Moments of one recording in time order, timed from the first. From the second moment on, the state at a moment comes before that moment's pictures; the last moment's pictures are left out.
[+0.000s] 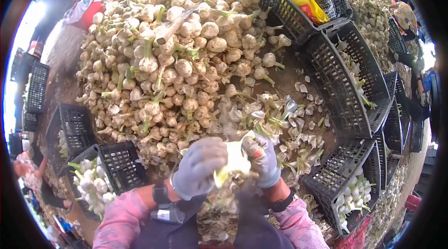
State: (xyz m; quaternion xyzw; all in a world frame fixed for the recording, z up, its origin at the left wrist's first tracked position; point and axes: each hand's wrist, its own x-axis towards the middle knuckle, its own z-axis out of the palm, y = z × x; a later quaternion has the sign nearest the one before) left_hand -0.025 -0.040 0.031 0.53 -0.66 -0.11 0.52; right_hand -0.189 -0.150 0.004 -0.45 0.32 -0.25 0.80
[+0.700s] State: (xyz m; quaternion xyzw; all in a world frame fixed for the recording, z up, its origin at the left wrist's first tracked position) left_hand -0.015 -0.032 0.020 0.65 -0.56 -0.31 0.40; right_hand -0.190 -0.147 -0.014 0.08 0.37 -0.18 0.91
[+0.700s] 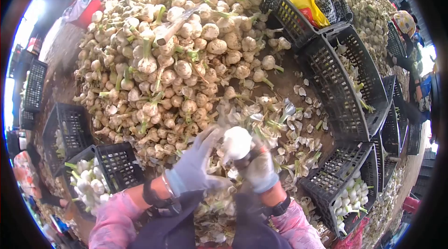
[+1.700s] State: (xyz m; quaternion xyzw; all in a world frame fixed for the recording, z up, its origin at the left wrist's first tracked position) left_hand 0.024 0.002 0.050 0.70 -0.60 -0.20 0.33; right_hand -0.153 -0.112 -0.014 -0.08 0.19 -0.14 0.97
